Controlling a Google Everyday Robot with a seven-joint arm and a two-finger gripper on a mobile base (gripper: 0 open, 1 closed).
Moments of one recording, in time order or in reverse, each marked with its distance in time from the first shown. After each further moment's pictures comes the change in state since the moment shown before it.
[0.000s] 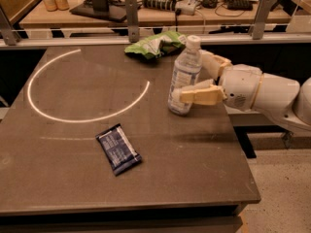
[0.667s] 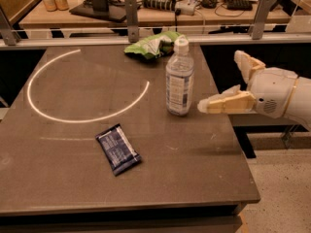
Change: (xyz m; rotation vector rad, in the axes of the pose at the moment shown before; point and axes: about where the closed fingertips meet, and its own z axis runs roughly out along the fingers) arm 0.000 -0.010 -0.057 0.129 0.101 -0.001
